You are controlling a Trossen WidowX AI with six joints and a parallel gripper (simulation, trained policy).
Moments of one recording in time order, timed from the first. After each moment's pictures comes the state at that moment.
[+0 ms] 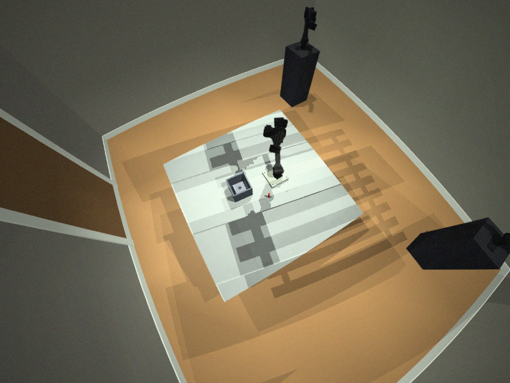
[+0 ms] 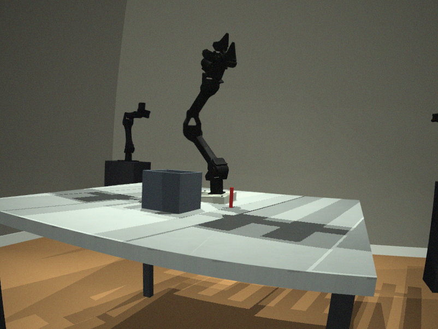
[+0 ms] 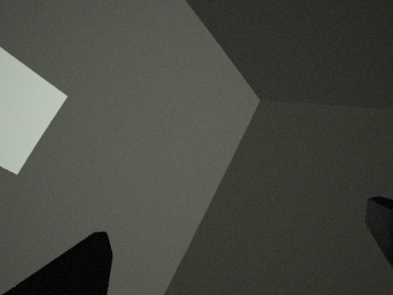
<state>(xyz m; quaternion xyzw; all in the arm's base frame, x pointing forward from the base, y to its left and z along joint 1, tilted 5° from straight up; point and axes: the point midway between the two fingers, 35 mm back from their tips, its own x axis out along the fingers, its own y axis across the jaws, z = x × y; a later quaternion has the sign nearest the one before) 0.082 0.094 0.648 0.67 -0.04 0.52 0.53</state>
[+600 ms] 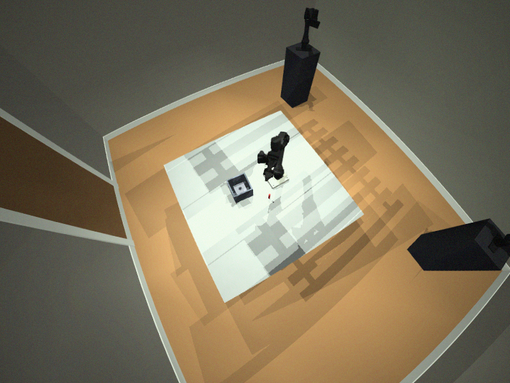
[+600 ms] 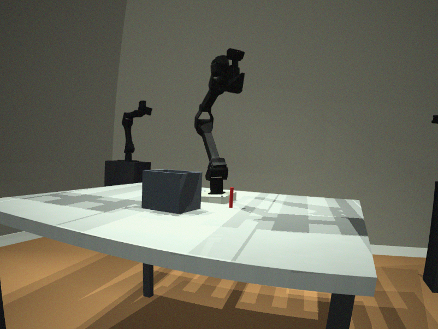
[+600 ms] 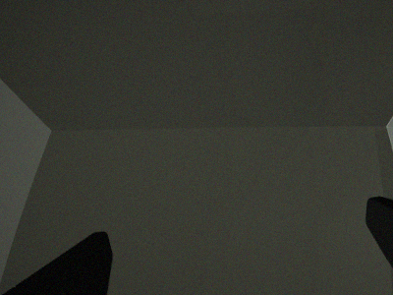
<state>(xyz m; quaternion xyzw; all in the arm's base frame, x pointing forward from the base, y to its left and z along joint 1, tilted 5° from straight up) 0.198 0.168 0.524 0.64 0.15 0.32 0.68</state>
